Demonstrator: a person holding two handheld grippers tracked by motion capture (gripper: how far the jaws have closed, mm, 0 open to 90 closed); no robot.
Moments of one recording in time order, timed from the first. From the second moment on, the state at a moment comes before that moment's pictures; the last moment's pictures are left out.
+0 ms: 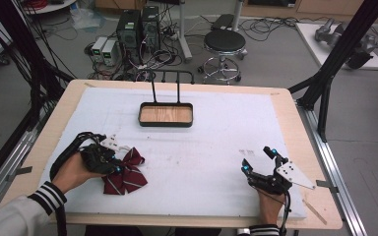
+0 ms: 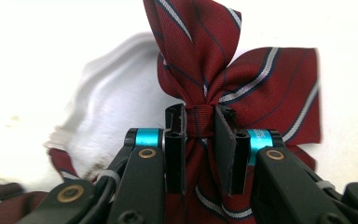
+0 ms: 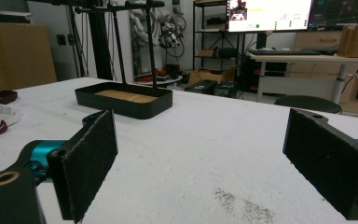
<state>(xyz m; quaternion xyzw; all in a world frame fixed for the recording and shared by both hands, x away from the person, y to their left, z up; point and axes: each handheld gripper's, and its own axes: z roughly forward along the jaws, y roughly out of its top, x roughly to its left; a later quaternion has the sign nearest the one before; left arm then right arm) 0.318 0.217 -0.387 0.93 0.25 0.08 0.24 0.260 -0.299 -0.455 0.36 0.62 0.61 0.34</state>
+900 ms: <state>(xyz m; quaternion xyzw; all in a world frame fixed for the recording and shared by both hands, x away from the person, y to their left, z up) 0.349 0.224 -0.305 0.88 0.25 0.16 0.38 0.260 -0.299 -0.455 0.36 0.62 0.61 0.34</state>
